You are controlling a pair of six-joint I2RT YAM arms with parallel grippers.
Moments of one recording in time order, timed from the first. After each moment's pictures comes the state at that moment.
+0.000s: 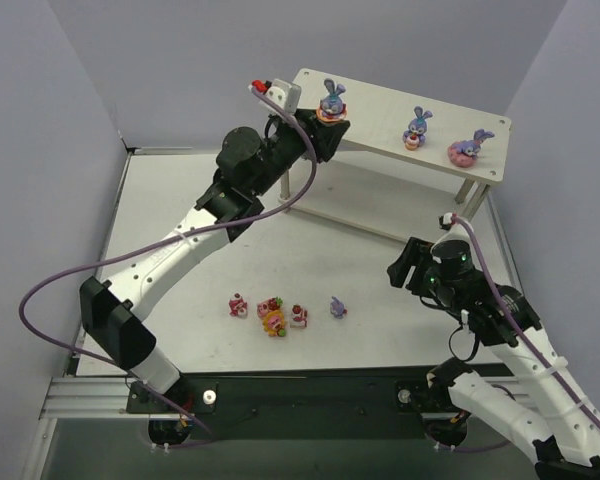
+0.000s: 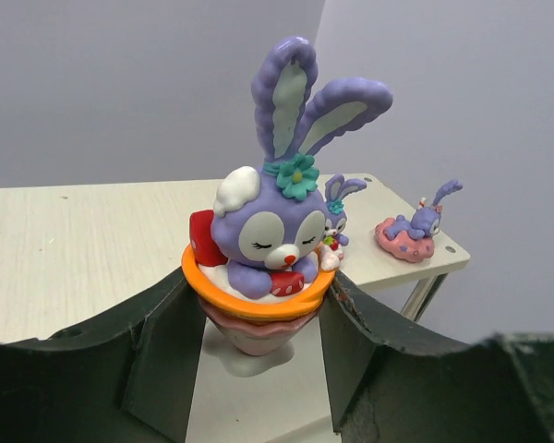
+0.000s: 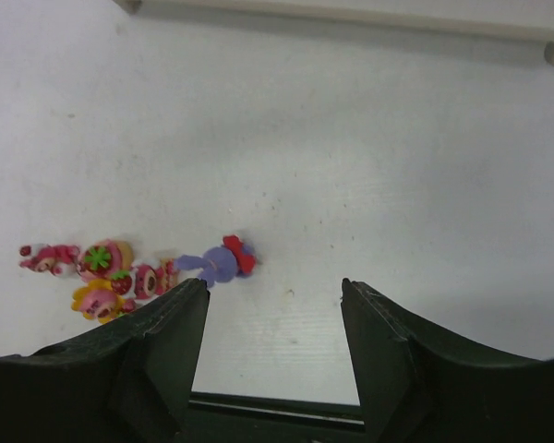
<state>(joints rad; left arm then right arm) -0.72 1.59 1.60 0.30 0.04 -0.27 0.54 0.75 0.97 -0.85 0.25 0.62</state>
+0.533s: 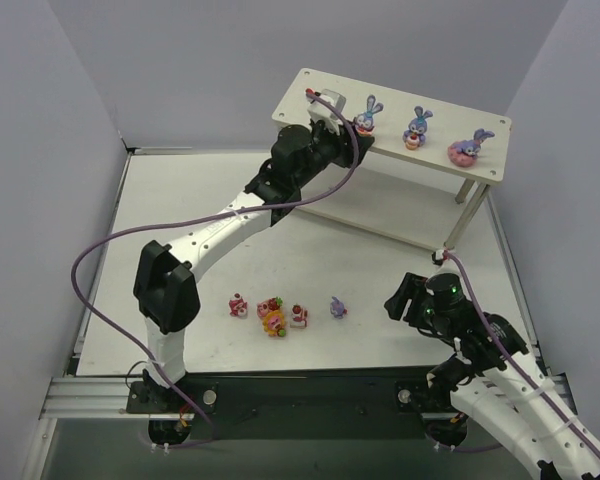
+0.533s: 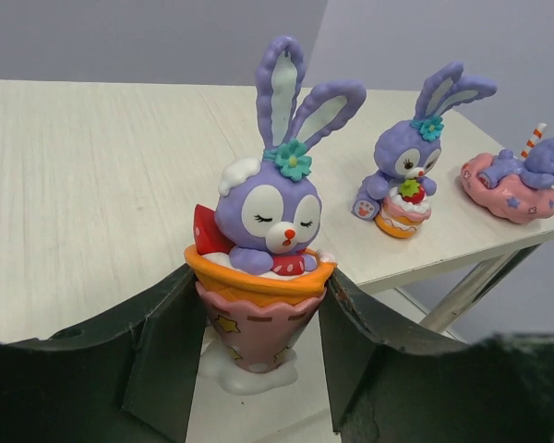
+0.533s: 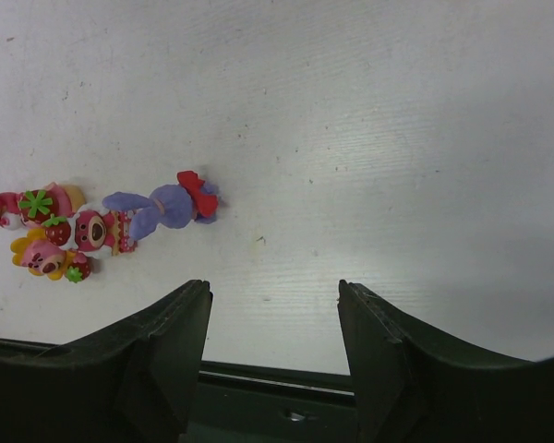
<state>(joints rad) -0.73 1.92 1.80 0.26 0.05 -0.28 0.54 0.55 0.61 -0.82 0.16 0.68</state>
